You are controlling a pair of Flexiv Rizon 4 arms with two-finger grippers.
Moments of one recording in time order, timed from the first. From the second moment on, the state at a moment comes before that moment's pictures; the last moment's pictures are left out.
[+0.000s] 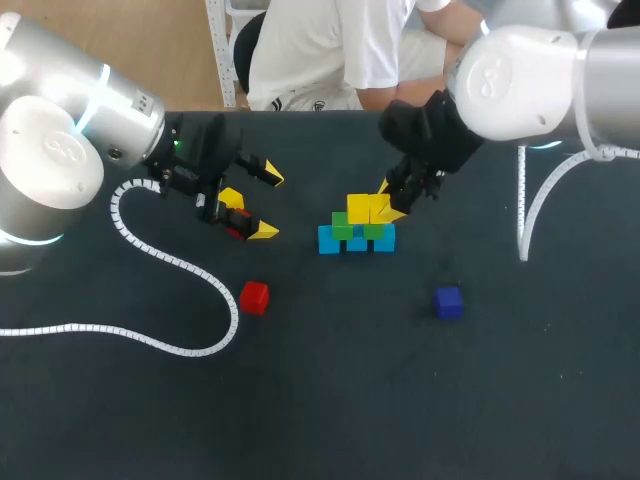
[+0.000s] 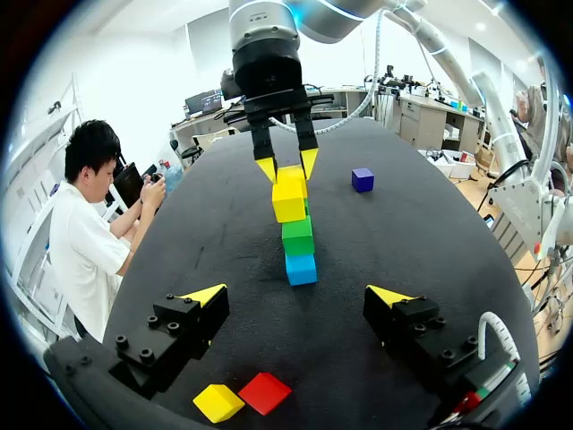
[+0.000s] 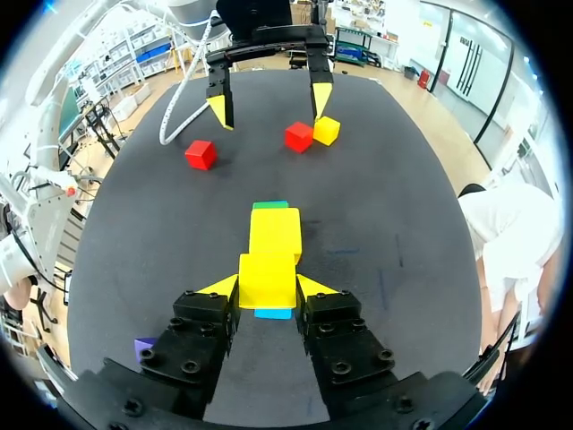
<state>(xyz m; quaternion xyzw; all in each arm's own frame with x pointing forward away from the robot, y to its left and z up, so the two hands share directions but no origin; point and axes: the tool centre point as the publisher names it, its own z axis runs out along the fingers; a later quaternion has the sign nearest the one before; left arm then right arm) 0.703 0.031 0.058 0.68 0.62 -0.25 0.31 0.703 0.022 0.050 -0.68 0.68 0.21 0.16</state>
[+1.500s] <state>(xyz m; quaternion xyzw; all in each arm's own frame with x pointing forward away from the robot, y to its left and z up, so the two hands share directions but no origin) 0.703 0.031 0.058 0.68 0.62 -0.25 0.31 0.710 0.005 0.057 -0.66 0.69 0.23 0.19</state>
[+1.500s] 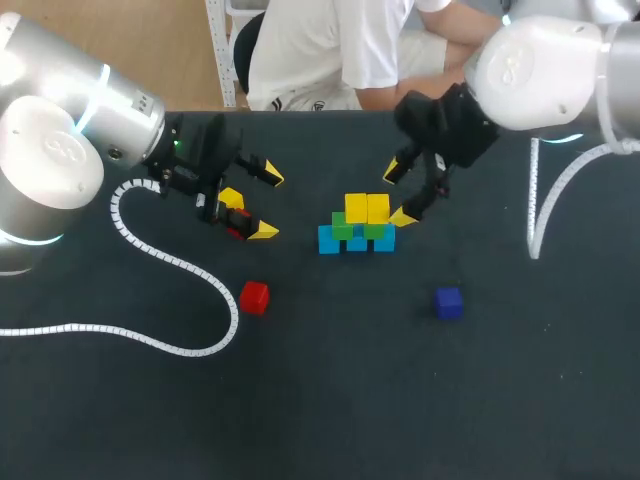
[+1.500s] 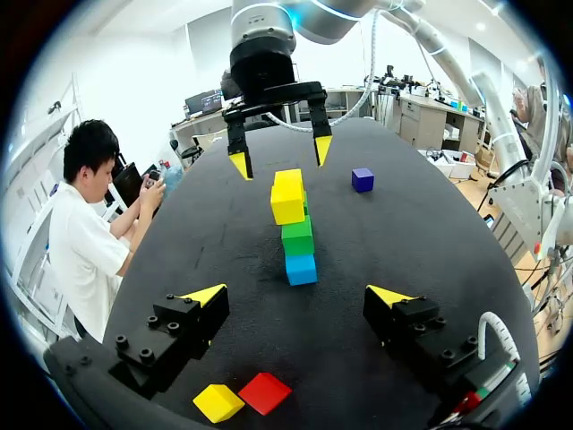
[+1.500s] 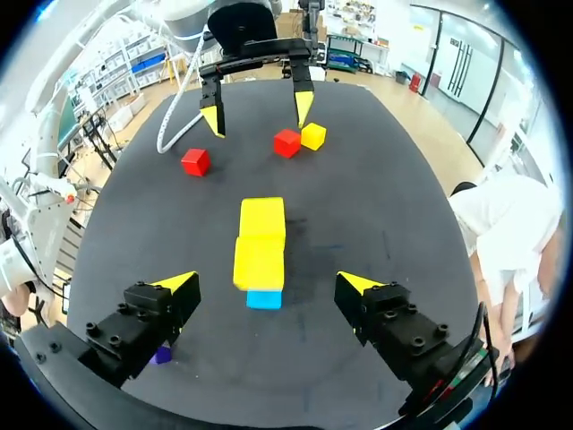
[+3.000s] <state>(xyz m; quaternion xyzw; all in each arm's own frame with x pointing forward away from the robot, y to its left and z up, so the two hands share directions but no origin) 0.705 0.039 0.052 0.67 0.63 -0.24 0.30 0.688 -0.052 0.078 -0.61 0.70 0.27 0.26</state>
